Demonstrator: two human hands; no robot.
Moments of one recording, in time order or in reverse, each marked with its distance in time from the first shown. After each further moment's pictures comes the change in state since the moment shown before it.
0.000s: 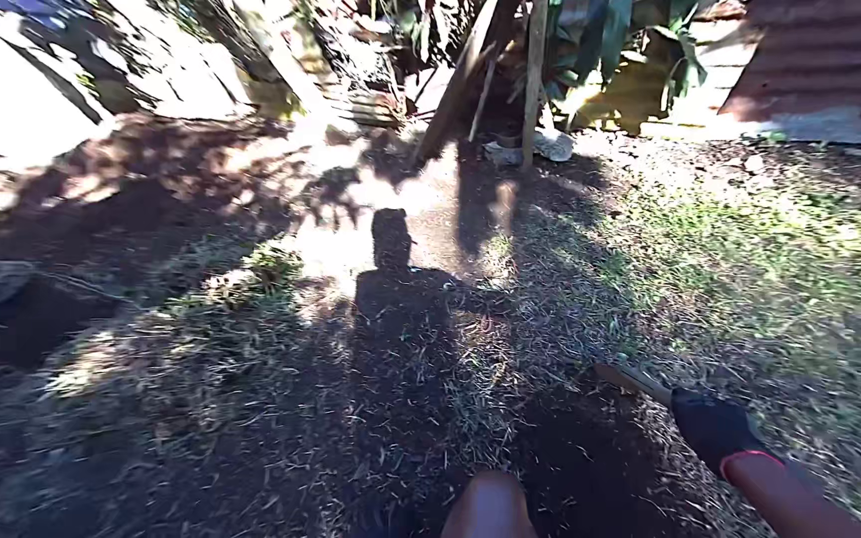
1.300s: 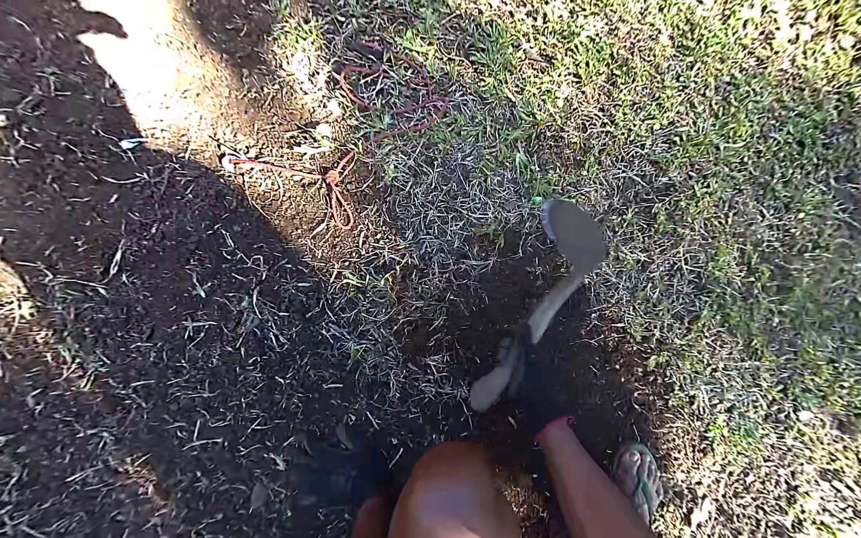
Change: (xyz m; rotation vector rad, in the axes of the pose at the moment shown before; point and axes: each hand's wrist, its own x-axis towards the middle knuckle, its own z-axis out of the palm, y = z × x) left_hand 0.080 0.019 0.095 0.414 0.196 0.109; right_hand -0.010 -0.189 0.199 2.094 0.103 0.526
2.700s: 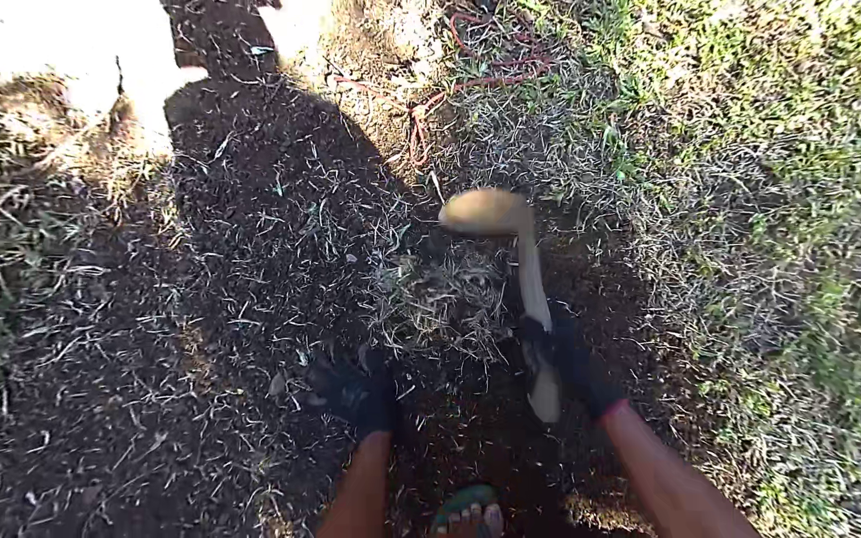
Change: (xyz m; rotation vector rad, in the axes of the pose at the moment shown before) left_hand -0.005 0.007 -0.012 -0.085 0.033 0.047; right_hand -0.010 -0.027 -0.023 -0.761 -0.593 -0.104
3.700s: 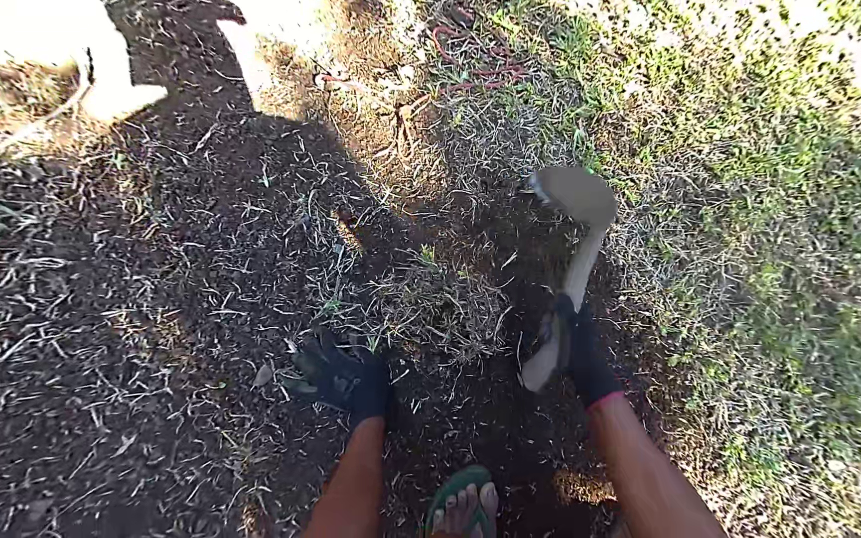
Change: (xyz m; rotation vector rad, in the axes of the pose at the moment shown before) left_hand 0.003 -0.006 0.006 -0.013 0.033 0.020; right_hand -0.019 0.019 -0.009 0.394 0.421 -0.037
